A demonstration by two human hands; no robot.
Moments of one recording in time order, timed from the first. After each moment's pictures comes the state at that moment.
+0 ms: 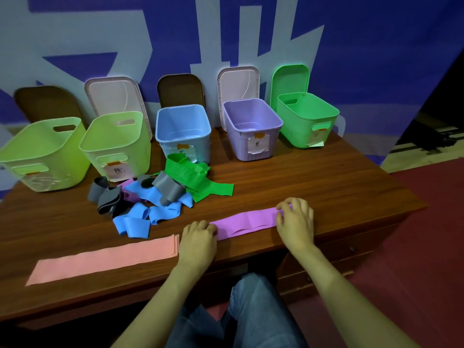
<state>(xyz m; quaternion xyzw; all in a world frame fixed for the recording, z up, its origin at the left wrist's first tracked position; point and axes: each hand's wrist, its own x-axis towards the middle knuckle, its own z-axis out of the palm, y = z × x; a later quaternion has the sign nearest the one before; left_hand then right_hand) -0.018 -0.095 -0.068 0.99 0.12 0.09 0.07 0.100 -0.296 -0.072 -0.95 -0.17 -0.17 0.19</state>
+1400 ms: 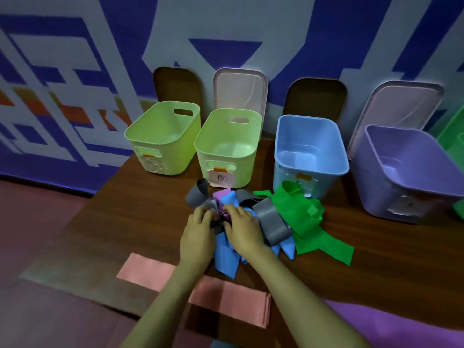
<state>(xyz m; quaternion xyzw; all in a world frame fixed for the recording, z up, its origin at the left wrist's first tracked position) -0.039 0.118 -0.066 0.89 0.37 0.20 0.16 0.069 0.054 -0.055 -0.84 -0.49 0.11 0.19</state>
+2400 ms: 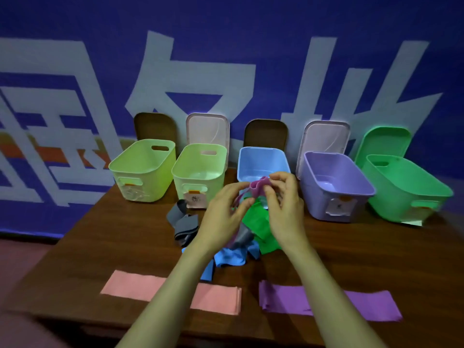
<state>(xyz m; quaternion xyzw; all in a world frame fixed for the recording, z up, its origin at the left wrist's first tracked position) -0.008 0.029 0.078 0.86 0.12 0.35 0.35 0.076 -0.073 0.086 -0.69 -0.34 -0.10 0.63</state>
